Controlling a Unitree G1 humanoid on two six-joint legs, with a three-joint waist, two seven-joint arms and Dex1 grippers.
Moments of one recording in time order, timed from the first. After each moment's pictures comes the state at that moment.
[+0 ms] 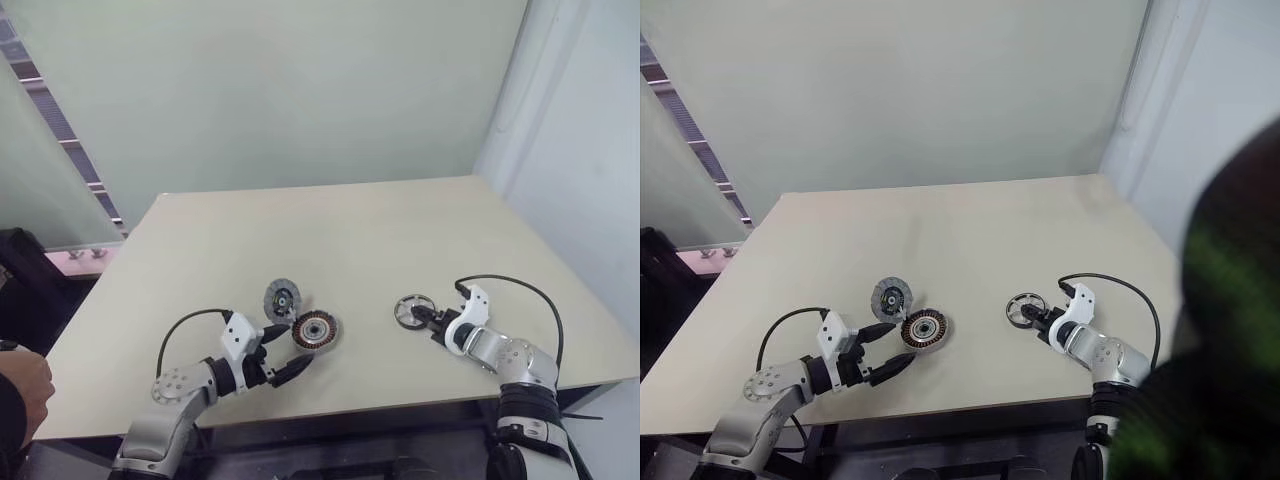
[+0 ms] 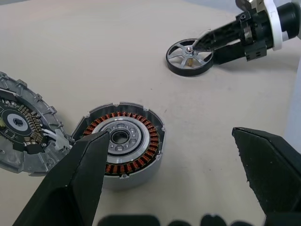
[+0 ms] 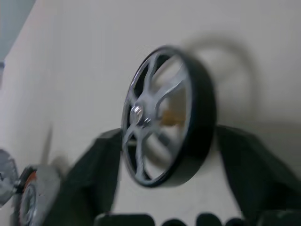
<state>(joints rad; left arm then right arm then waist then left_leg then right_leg) 0.05 0.49 -0.01 -0.09 -0.35 0.24 -0.86 -0.43 -0.07 -0.42 0.31 0.48 0.96 0.19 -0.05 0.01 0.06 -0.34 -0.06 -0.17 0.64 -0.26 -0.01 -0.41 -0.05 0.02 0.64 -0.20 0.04</state>
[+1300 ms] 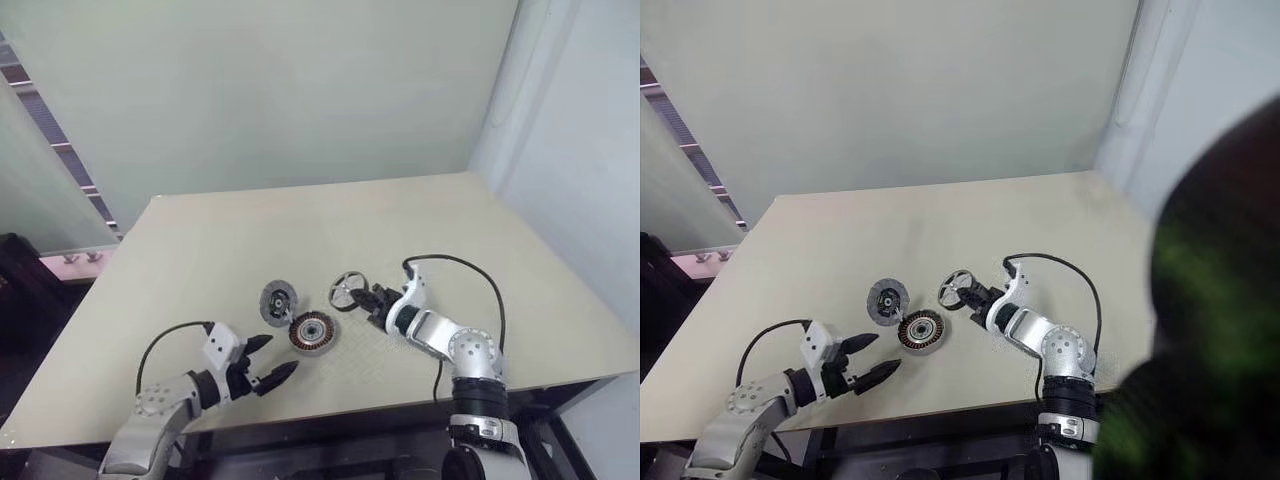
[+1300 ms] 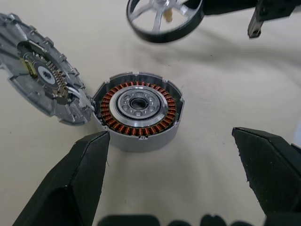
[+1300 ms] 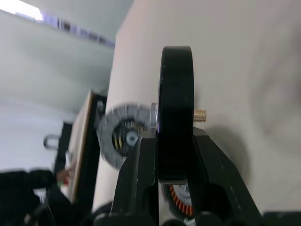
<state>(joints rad) 0.13 0.51 0.05 -0.09 -0.37 0.26 -0.84 -0.47 0.17 -0.26 0.18 0.78 1.04 0.05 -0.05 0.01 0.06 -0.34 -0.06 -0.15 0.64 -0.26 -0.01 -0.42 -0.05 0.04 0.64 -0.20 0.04</state>
